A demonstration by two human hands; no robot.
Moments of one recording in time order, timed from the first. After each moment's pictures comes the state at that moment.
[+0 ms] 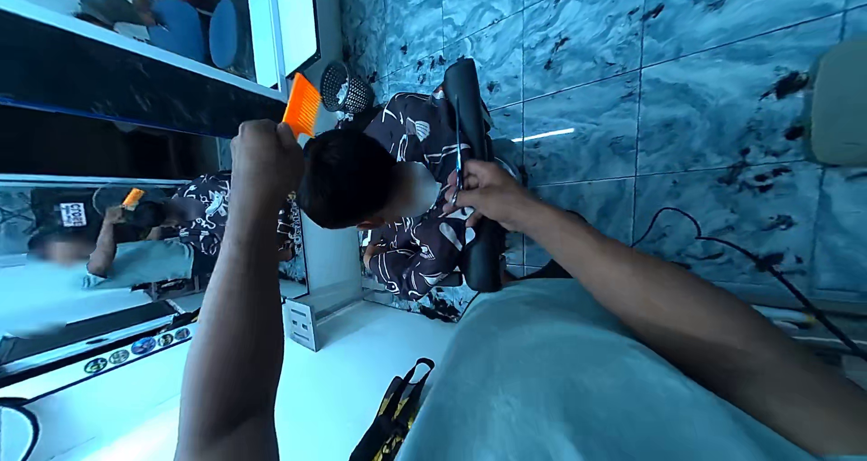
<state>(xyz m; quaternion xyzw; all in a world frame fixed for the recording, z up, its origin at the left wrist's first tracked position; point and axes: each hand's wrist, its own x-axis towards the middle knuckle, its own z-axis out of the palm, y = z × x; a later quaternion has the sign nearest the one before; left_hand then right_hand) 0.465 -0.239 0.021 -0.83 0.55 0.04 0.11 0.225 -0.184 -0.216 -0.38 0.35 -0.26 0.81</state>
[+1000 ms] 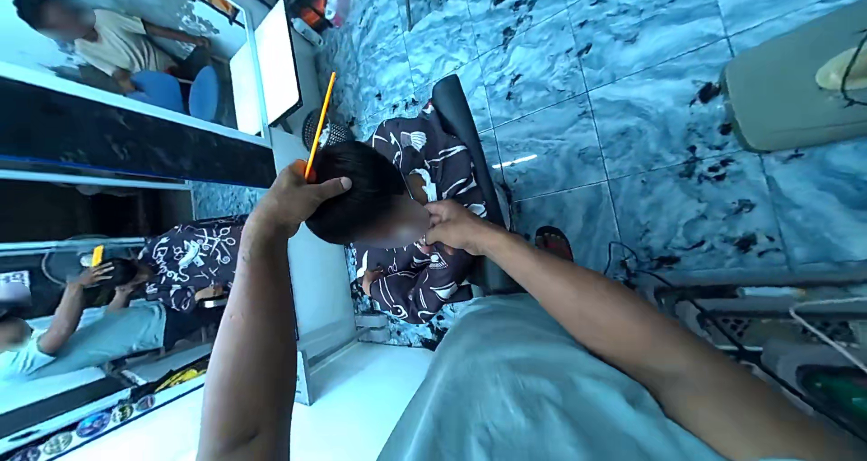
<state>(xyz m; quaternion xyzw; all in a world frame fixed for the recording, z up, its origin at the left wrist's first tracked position) 0.544 -0.211 -0.029 -0.77 0.55 0.33 -0.03 0.315 -0.135 -0.215 -0.41 0.36 -0.23 0.80</state>
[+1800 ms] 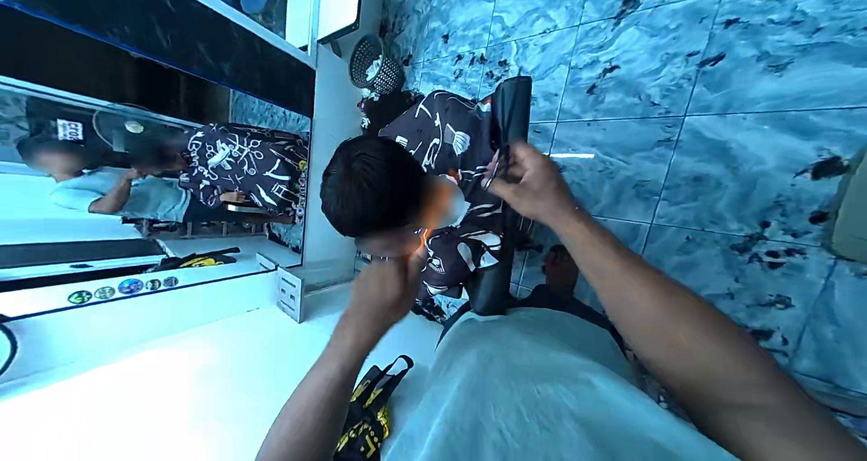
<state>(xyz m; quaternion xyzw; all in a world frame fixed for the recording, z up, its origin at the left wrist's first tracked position) 0.408 -0.095 -0.053 -0.81 0.49 0.25 0.21 0.233 -0.254 -0.240 -0.60 0.40 -0.32 0.62</state>
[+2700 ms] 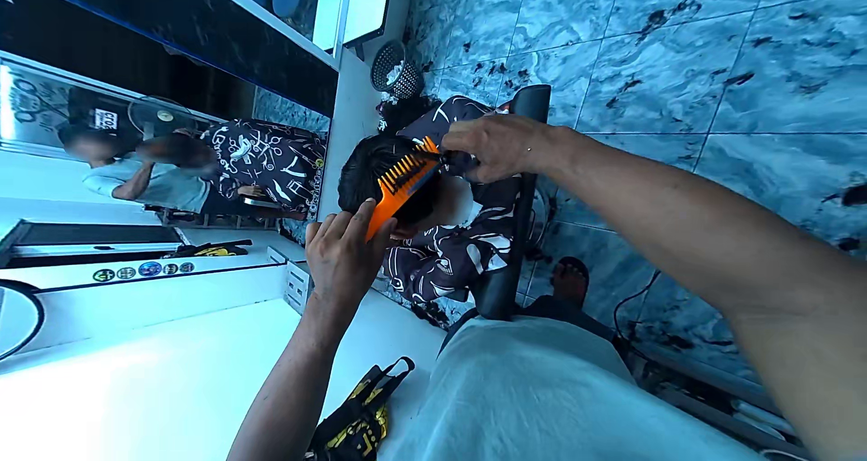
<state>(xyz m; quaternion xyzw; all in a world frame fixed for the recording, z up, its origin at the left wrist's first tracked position) 0.456 -0.095 -0.027 -0.68 0.70 -0.21 0.01 0.289 -0.341 -0.187 -0.93 0.05 -0.20 0.30</state>
